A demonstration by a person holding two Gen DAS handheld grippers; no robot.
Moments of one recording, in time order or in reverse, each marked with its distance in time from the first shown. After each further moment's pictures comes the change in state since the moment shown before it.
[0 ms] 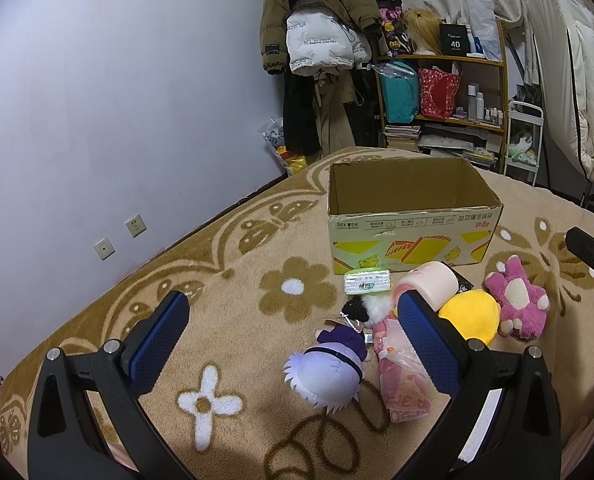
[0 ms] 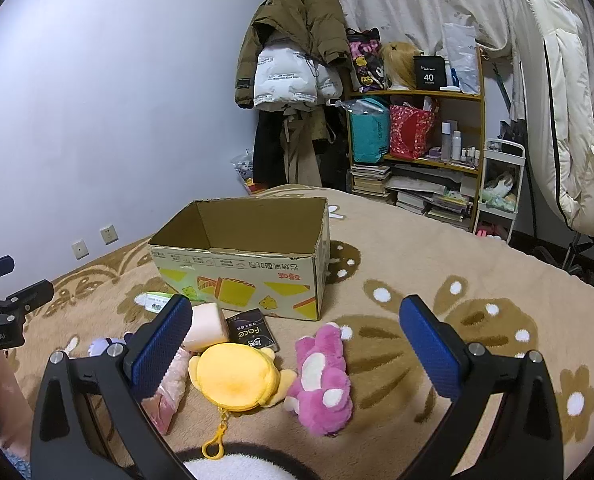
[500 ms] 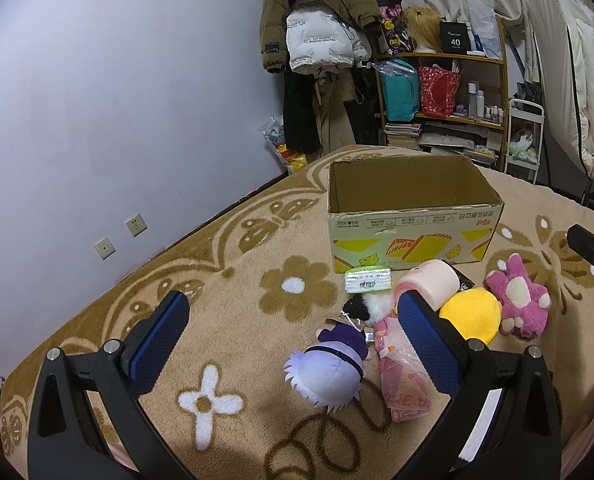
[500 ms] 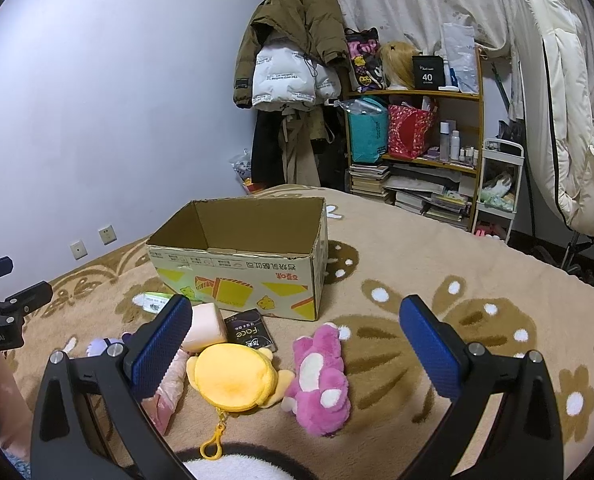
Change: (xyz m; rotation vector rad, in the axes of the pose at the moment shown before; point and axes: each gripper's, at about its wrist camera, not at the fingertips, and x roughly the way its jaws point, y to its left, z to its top) left arm 0.001 -0.001 -0.001 0.002 0.003 0.003; right arm -0.002 -0.003 0.000 0.003 -0.002 -0.001
